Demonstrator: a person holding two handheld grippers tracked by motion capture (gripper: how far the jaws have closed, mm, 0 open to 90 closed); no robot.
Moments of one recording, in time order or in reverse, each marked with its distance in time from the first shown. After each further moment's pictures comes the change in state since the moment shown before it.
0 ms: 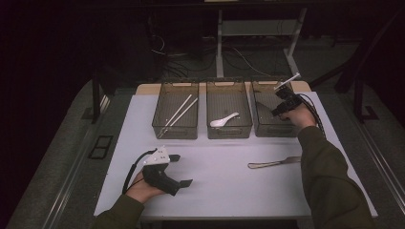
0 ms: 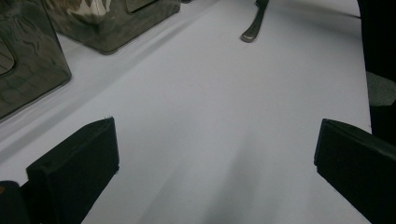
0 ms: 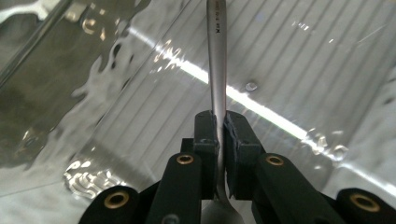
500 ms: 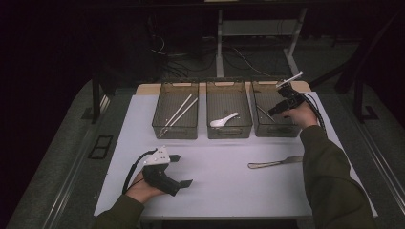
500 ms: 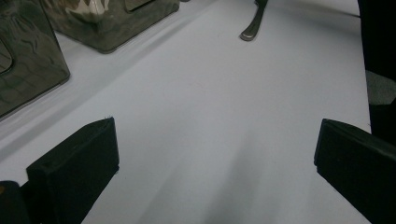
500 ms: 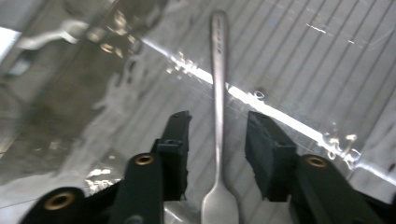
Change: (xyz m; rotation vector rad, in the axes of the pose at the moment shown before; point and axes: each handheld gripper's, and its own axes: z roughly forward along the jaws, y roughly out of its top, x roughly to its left) left arm 0.000 0.000 0.000 0.000 -0.001 0.003; right arm -0.006 -0.001 -0.007 -0.061 0.076 0.061
